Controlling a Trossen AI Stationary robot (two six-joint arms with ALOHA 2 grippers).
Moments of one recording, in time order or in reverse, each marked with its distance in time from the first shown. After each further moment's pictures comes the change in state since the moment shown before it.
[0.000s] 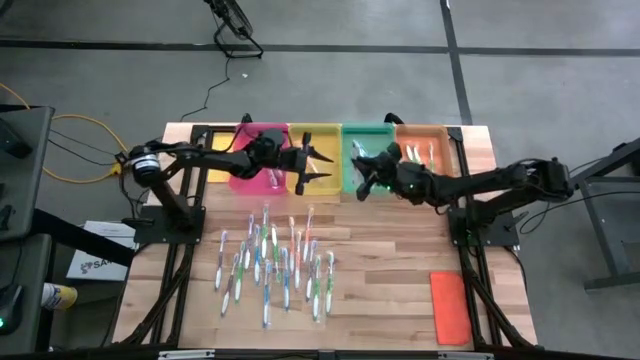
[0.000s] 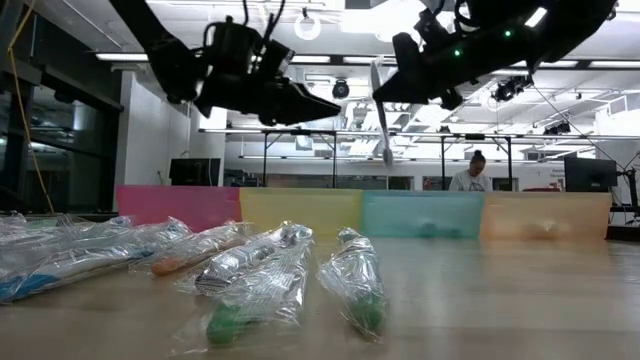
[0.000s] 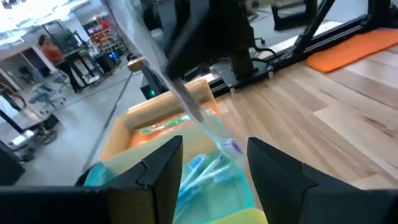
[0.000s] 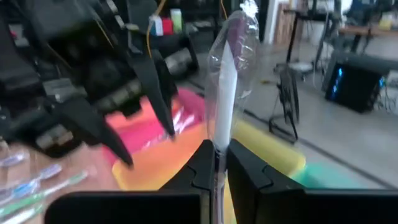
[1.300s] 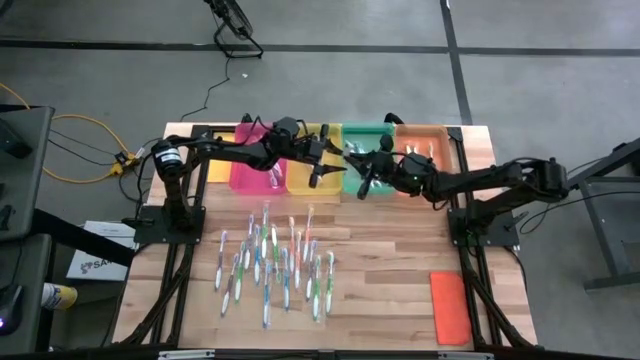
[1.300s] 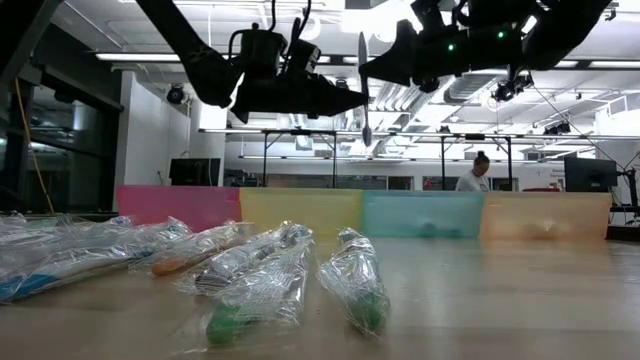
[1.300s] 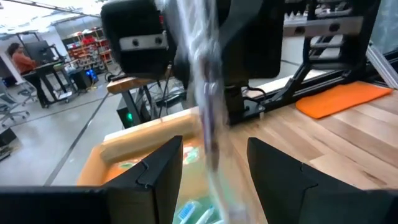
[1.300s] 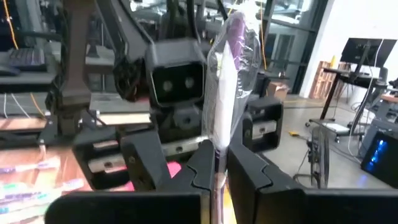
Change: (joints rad) left arm 0.014 0.170 0.218 0.059 0.144 -0.170; right arm -0.070 0.042 0.003 0.217 -0.261 -0.228
